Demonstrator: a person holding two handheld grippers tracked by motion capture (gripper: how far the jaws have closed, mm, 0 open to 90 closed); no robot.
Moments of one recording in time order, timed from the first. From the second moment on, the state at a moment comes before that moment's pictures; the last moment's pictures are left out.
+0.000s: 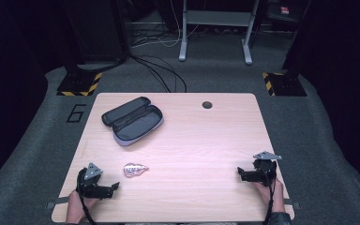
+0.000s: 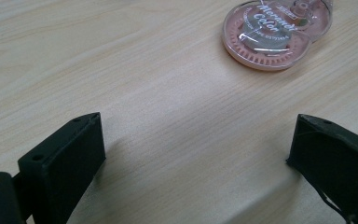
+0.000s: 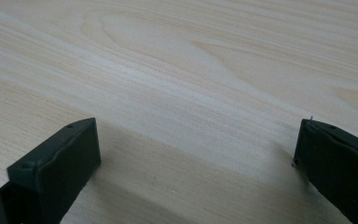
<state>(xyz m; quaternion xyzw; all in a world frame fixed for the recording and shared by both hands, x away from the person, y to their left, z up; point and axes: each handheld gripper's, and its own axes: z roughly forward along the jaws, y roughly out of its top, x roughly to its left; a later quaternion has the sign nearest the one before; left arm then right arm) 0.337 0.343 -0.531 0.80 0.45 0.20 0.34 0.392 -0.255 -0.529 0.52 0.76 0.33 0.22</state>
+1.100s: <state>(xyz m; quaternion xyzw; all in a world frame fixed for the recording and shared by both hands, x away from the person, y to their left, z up) 0.345 0.333 -0.514 0.82 0.39 0.18 0.37 0.392 -0.256 -0.529 0.51 0.76 0.33 0.22</state>
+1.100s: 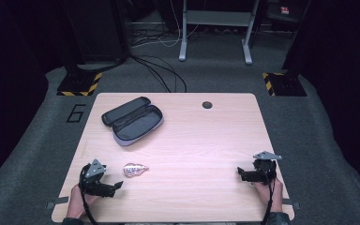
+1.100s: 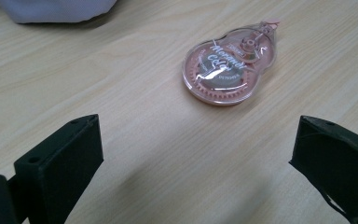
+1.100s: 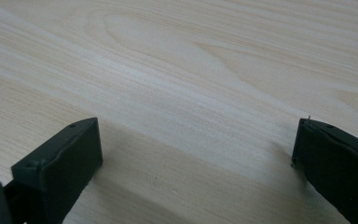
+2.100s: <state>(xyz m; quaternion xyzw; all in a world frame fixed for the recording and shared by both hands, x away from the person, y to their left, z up) 0.380 0.304 -0.508 0.85 0.33 0.15 0.39 0.392 -0.256 -0.529 0.51 0.77 0.33 0.21</state>
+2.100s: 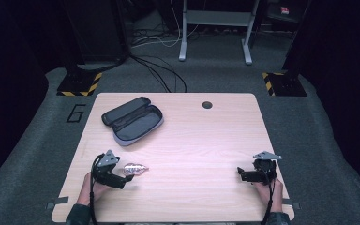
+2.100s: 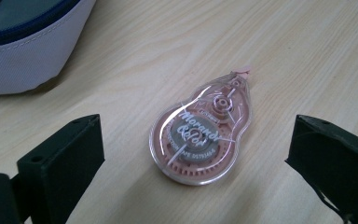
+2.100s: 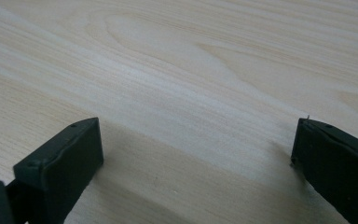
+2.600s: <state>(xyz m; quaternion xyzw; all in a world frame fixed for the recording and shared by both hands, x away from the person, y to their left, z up) 0.395 0.289 -0.514 0.87 0.30 0.13 0.38 0.393 -0.257 -0.529 0.50 0.77 0.33 0.22</state>
